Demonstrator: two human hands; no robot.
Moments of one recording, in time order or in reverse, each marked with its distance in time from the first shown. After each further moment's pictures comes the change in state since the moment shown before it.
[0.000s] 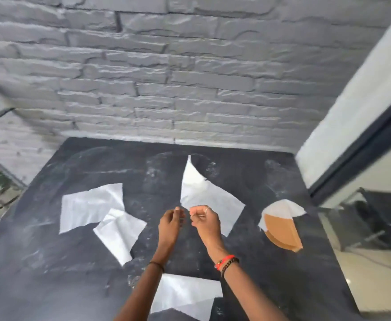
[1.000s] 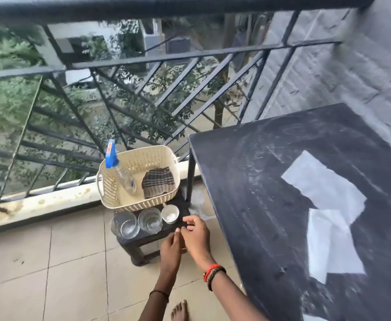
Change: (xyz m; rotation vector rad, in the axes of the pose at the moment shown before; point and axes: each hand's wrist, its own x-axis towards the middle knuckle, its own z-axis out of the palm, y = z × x) left_hand -0.153 -0.243 -0.313 -0.522 1.025 -0.391; right_hand -0.236 0.130 0.375 -0.586 -1.083 -0.146
